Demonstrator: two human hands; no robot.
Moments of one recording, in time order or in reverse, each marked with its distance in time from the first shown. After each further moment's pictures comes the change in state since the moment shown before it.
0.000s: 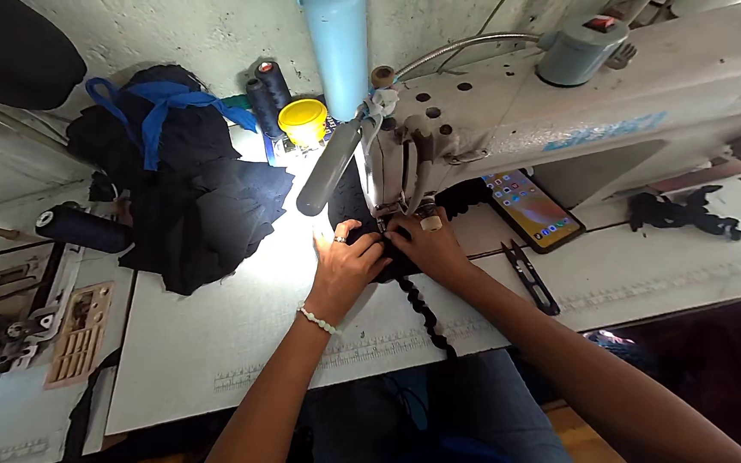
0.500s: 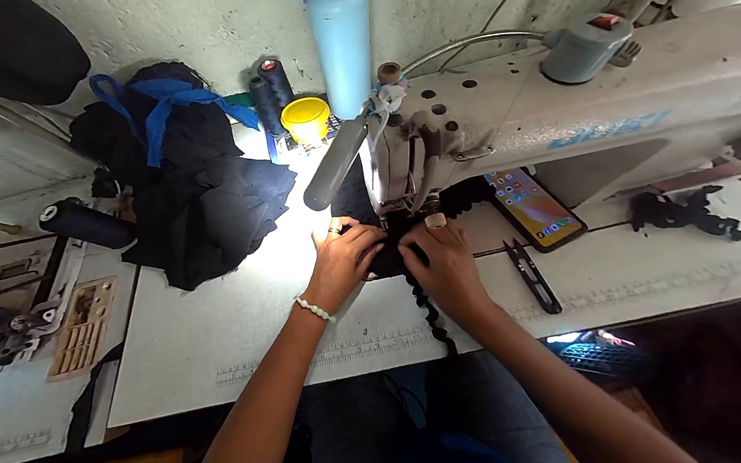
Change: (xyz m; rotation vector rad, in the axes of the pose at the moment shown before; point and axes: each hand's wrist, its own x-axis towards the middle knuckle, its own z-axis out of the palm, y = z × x) left_hand 0.001 -0.015 0.000 -0.266 -0.086 -0.142; right_hand -0.041 -0.018 -0.005 -0.059 0.184 -0.025
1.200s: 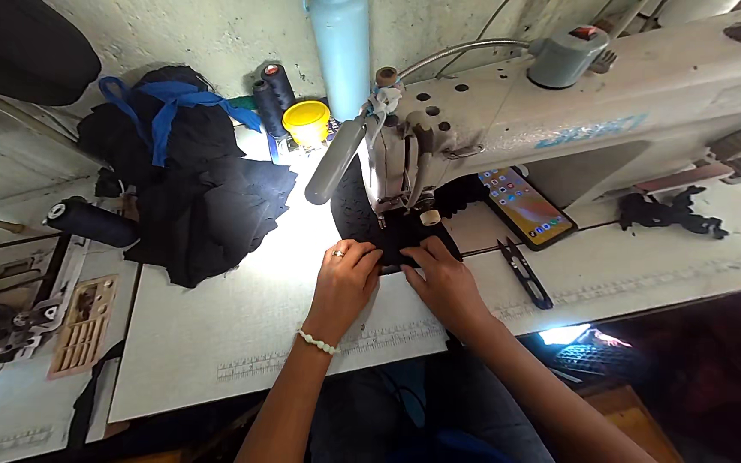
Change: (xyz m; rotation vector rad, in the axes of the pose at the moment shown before) left_hand -0.029 0.033 -0.002 0.103 0.047 -0.004; right_hand -0.022 -0.011 -0.008 0.029 -0.117 0.101
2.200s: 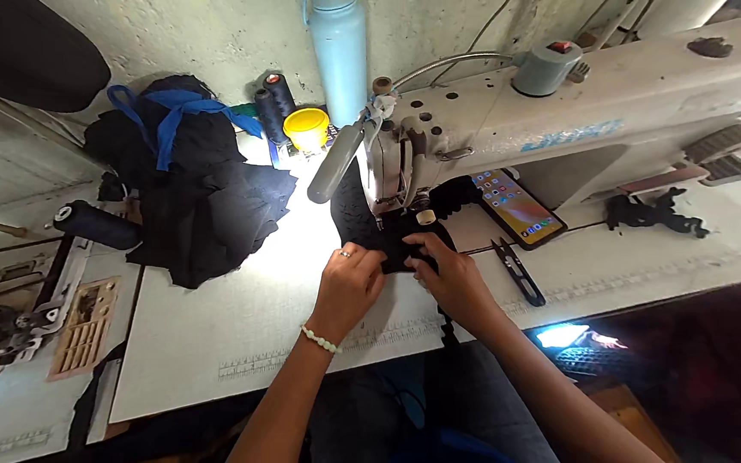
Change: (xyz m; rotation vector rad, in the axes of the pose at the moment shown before) left_hand 0.007 0.013 -0.009 -0.095 0.086 0.017; right_hand 0.007 -0.009 -0.030 0.262 -0.181 0.219
